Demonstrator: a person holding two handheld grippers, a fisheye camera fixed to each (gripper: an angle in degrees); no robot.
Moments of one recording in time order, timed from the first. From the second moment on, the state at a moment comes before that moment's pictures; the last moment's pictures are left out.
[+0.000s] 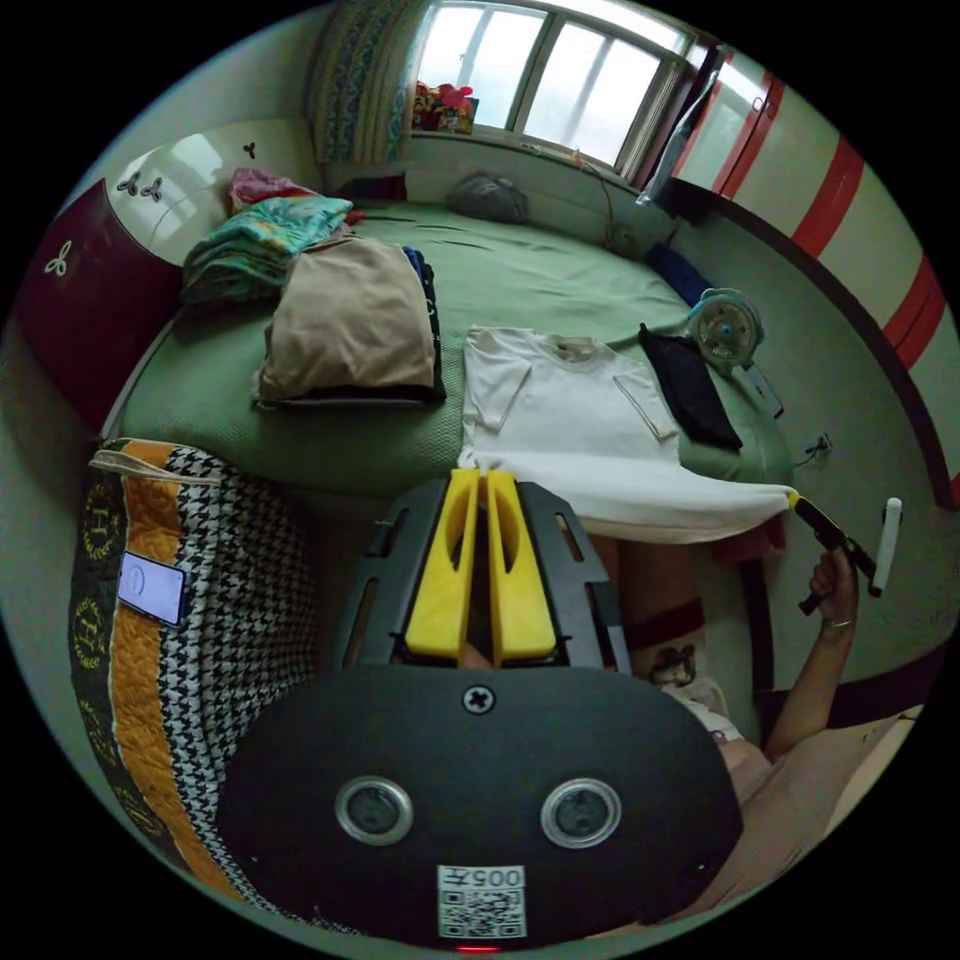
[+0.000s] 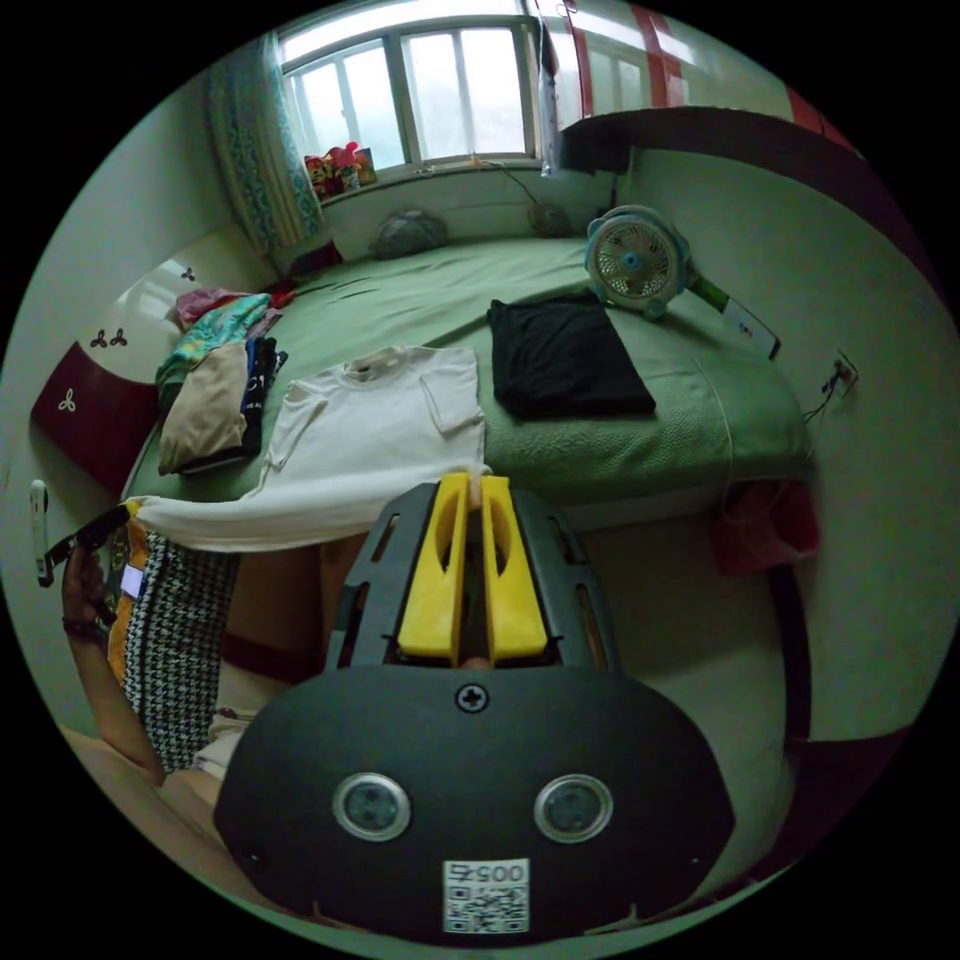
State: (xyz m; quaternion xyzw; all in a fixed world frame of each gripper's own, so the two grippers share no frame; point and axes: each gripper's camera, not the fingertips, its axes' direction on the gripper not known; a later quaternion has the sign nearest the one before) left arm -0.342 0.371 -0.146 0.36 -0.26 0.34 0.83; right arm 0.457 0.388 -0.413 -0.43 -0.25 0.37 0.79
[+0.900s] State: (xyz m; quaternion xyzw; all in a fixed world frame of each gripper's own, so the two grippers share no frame) left arm -0.154 0.032 -0.114 0.35 -0.34 0.32 0.81; right arm 0.354 0.381 -0.056 -0.50 -0.23 0.28 0.79
